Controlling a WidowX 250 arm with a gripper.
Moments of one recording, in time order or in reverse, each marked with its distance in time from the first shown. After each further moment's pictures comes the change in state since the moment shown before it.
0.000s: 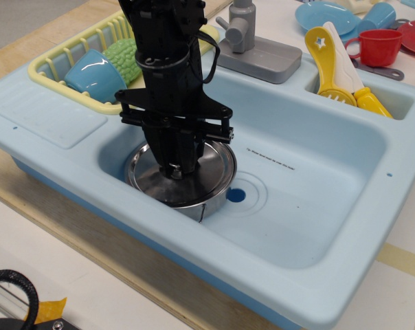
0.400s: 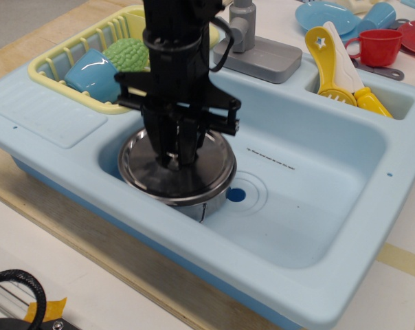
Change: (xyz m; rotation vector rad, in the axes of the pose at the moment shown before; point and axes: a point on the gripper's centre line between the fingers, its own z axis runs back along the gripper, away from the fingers) arm 0.001 -0.011 0.031 0.094 -0.027 -0.014
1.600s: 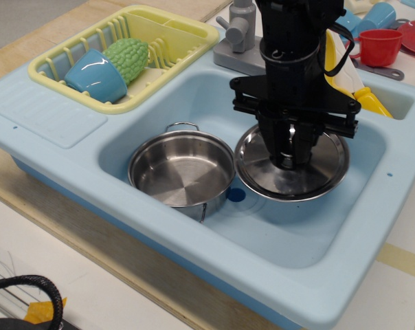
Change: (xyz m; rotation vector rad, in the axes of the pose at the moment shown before) arm 0.036 -0.090 -0.017 -0.192 -0.133 -0.146
